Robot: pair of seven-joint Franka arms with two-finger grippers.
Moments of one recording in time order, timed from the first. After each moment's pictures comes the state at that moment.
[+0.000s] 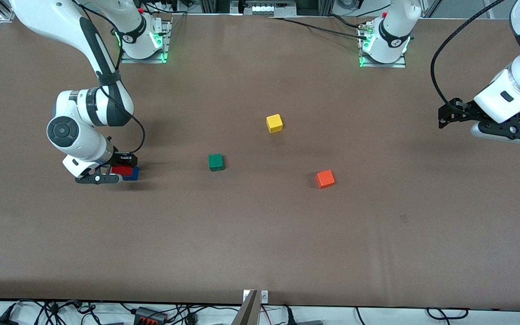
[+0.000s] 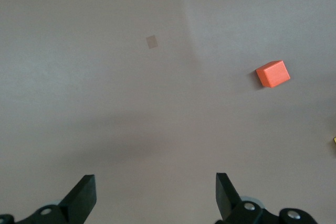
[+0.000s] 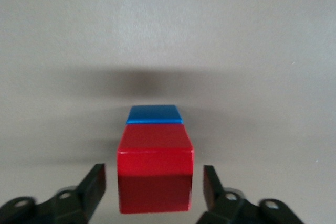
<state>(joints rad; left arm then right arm) -0.05 0.01 -0.01 -1.72 0.03 1.71 0.10 0.31 0.38 -0.21 -2.03 -0.03 2.32 0.09</state>
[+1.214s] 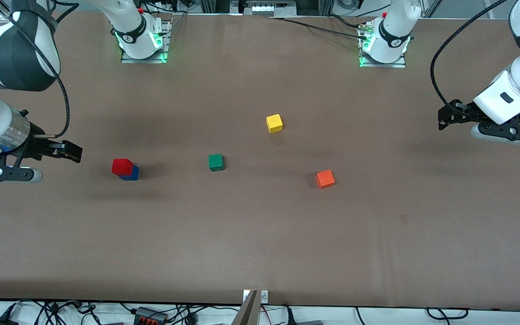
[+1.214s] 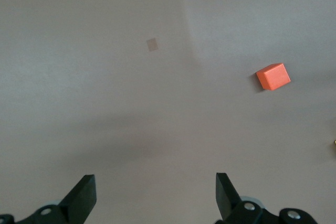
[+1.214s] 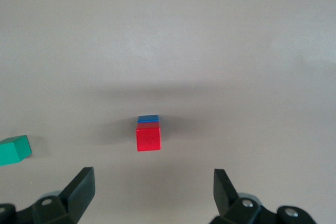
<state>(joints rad) -0.05 0.02 -0.01 -1.72 0.03 1.72 0.10 0.30 0.30 -0.26 -1.41 -0.03 1.68 0.09</state>
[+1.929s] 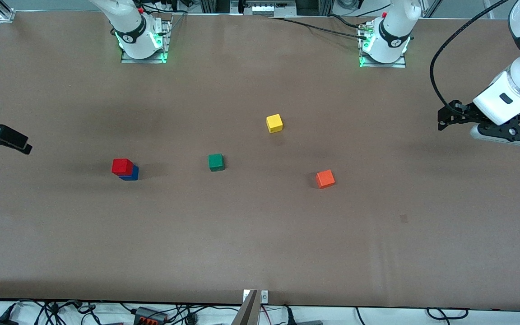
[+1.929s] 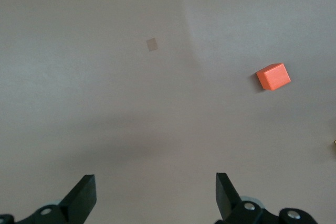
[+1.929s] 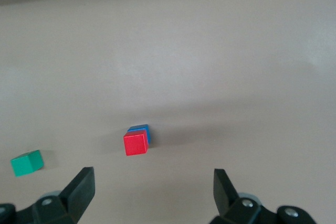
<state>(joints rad) -0.05 0.02 -0.01 -1.72 0.03 1.72 0.10 0.05 0.21 -0.12 -1.37 0.02 1.65 0.05</state>
